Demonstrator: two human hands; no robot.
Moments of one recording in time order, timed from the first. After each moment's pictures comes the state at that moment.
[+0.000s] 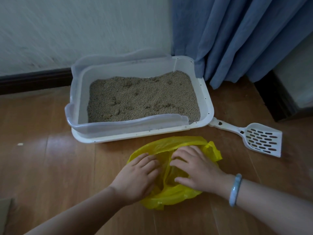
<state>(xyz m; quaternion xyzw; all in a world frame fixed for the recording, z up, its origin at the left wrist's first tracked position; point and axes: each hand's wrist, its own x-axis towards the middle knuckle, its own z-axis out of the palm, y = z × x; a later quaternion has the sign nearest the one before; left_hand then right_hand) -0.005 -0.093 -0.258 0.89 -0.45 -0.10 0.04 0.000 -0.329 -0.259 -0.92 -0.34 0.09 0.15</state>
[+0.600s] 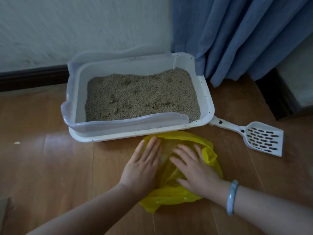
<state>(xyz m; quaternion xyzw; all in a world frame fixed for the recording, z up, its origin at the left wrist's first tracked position) 0.002 -0.120 -0.252 0.93 -0.32 -0.16 -0.05 -0.012 -0.320 -0.263 -0.95 -0.26 0.17 0.08</state>
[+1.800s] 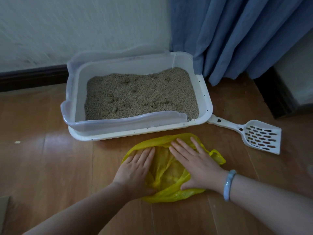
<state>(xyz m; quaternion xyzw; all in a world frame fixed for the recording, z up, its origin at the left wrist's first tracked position) -0.004 -0.102 -0.277 0.93 -0.28 -0.23 -0.01 -0.001 -0.341 -0.283 -0.93 -0.31 0.20 -0.04</state>
